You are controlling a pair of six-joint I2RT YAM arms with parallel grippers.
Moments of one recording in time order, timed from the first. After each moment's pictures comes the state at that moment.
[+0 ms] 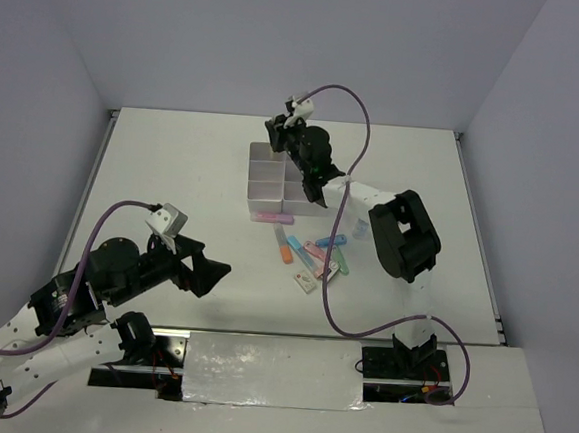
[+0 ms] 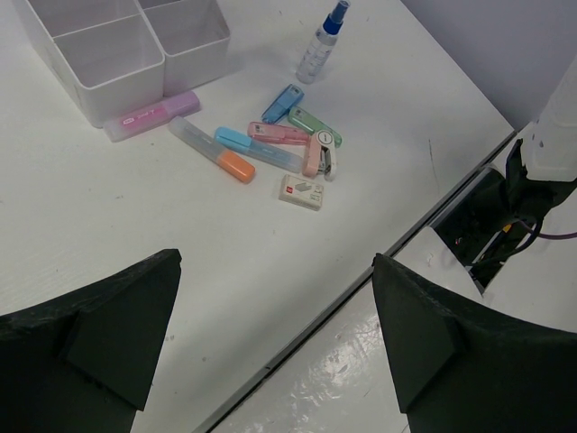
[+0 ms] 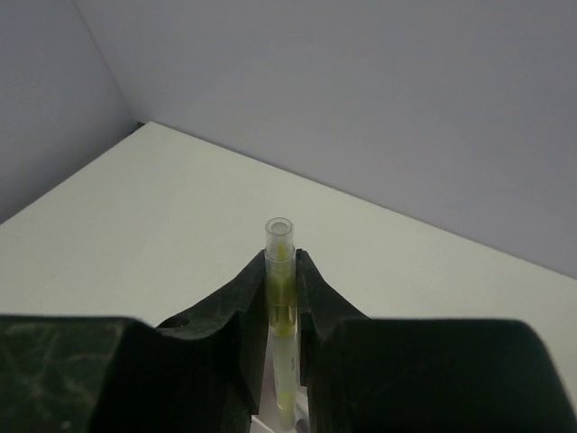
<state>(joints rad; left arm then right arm) -0.91 0.44 0.78 -0.61 -0.14 -0.40 0.59 2.07 1.47 0.71 0.01 0.10</state>
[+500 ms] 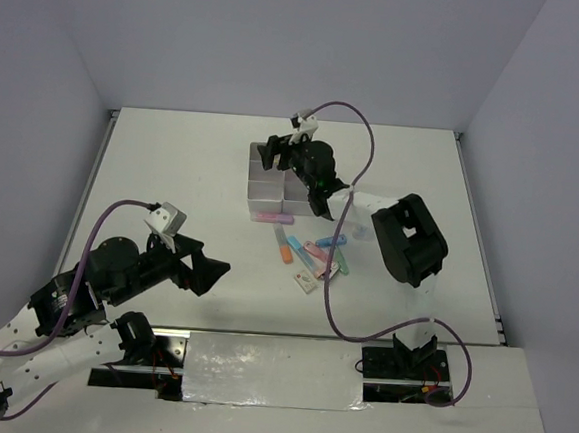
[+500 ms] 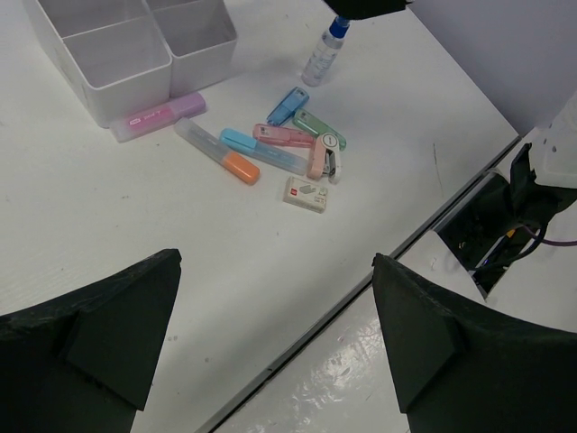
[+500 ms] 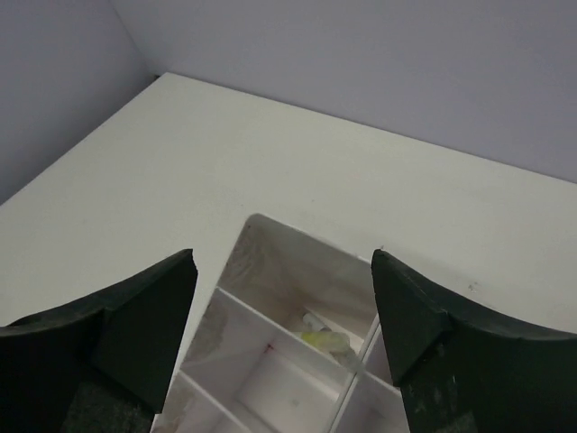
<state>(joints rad) -0.90 0.44 0.78 -0.61 -0.14 -0.40 0.58 2.03 1.29 0.75 -0.02 0.19</state>
